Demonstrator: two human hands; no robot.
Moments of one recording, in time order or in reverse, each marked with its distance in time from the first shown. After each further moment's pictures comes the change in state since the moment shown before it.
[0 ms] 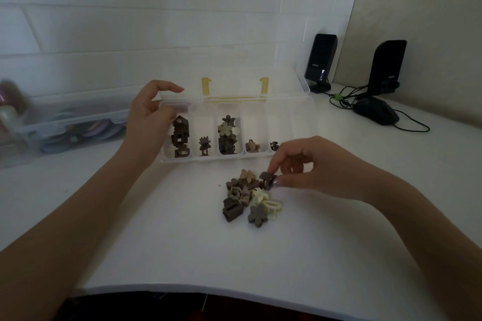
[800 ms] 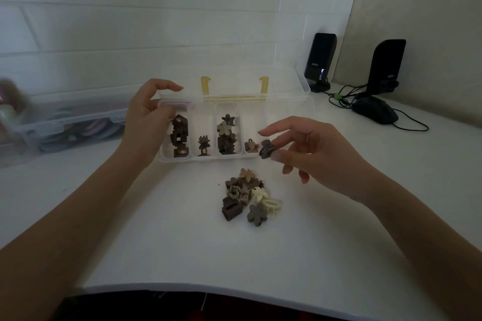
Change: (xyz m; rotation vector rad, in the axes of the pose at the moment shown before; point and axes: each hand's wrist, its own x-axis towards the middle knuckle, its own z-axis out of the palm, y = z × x) left_hand -0.002 0.002 0.000 0.040 0.014 0.019; right_hand 0.003 -0.003 0.004 0.328 0.260 -0.030
